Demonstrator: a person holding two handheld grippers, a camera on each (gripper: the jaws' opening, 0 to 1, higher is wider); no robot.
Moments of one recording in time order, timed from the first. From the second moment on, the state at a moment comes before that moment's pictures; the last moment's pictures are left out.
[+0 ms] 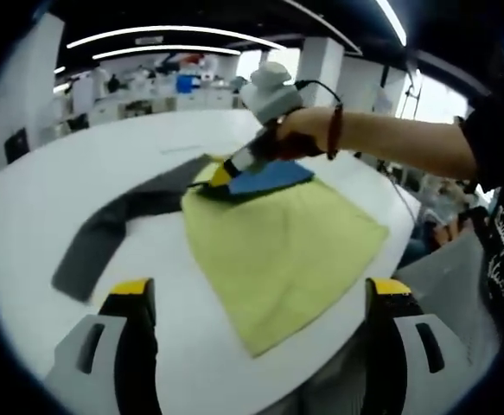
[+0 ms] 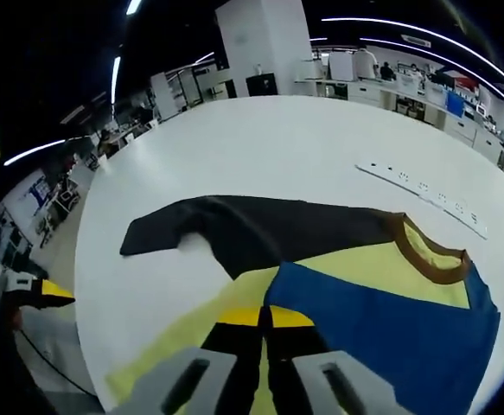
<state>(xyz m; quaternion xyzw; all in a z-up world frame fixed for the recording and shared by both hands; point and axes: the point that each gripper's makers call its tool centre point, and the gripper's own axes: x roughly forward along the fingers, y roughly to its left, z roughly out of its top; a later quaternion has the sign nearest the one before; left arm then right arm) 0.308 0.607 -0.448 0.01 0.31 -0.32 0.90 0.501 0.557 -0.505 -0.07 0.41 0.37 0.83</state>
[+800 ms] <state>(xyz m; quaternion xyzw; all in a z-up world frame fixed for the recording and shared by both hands) 0.310 0.604 -0.441 0.01 0.30 -0.32 0.90 0.509 0.527 -0.496 -0.05 0.41 0.32 0.85</state>
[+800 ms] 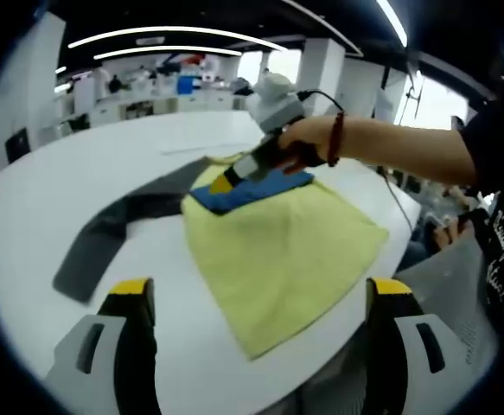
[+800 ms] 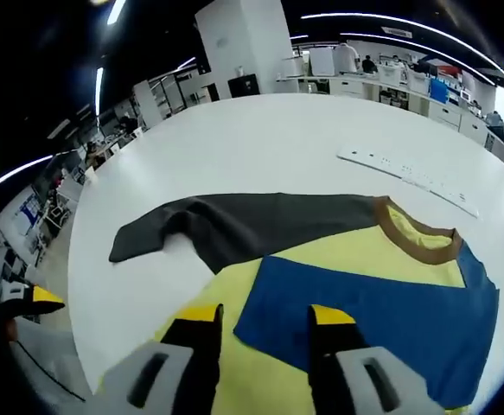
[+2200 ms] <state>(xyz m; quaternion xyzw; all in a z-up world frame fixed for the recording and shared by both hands) 0.310 0.592 -0.435 0.03 0.29 -0.33 0.90 0.512 0.285 -0.506 -0.05 0.46 0.13 0.88</state>
